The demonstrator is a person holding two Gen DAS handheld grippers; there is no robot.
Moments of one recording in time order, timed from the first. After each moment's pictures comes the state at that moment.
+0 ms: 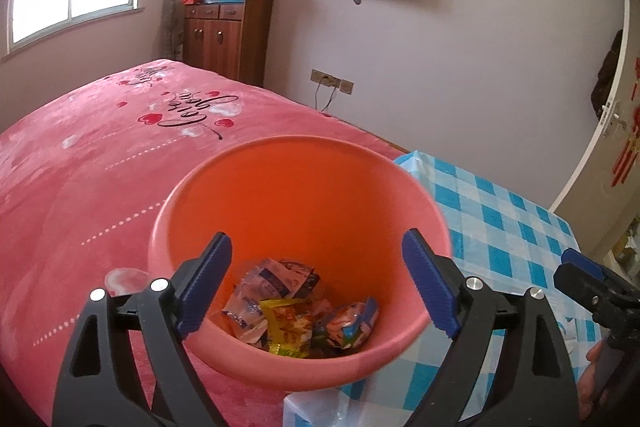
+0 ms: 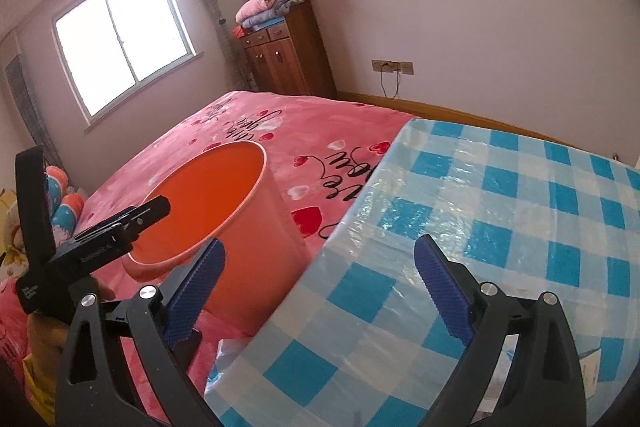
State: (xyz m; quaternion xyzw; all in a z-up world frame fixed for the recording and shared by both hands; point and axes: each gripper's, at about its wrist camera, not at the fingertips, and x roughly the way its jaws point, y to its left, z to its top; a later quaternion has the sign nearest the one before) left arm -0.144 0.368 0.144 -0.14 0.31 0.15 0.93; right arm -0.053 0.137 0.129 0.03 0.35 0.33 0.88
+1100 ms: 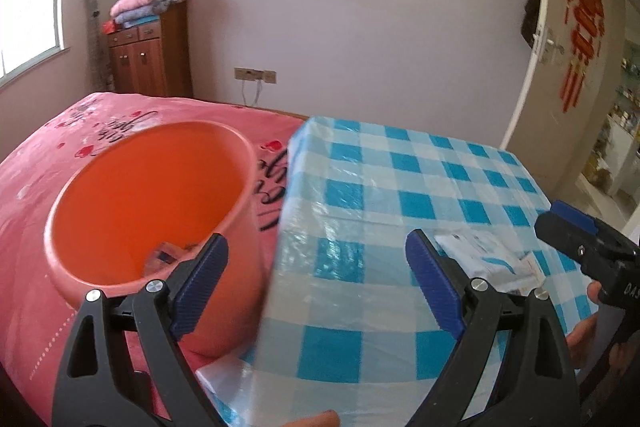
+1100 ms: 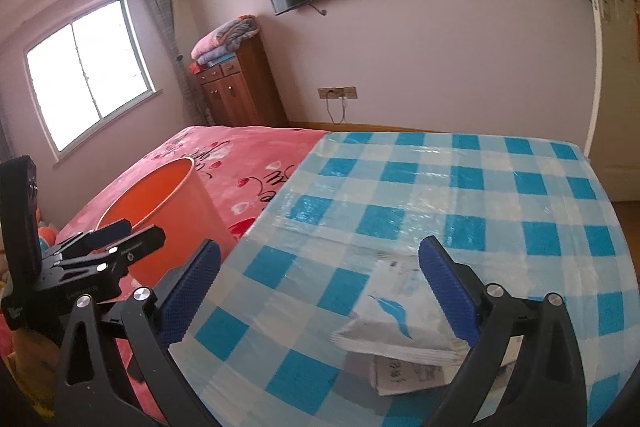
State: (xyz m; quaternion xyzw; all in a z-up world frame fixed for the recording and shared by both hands) left arm -0.144 0.244 0.137 -0.05 0.33 0.03 0.94; right arm -0.086 0.019 0.120 0.06 0.31 0.25 0.92
